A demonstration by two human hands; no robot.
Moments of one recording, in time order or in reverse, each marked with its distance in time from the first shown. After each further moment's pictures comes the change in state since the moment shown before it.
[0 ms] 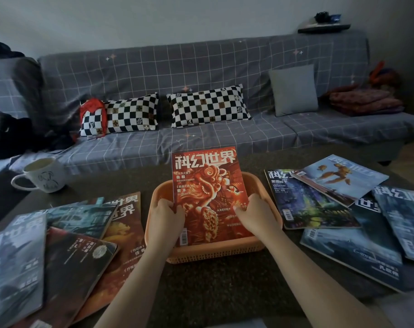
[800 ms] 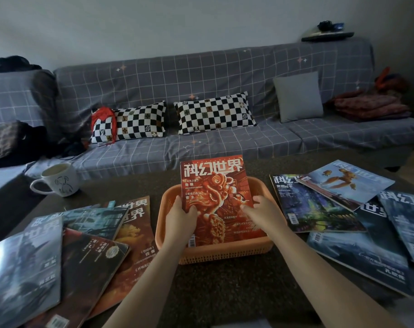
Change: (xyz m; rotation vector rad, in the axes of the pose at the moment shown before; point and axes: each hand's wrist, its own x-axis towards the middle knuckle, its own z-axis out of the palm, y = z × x) left_hand -0.011 0.017 -0.003 -0.219 -0.132 -0.064; right_hand -0.006 -0.003 -0.012 0.214 -0.059 0.012
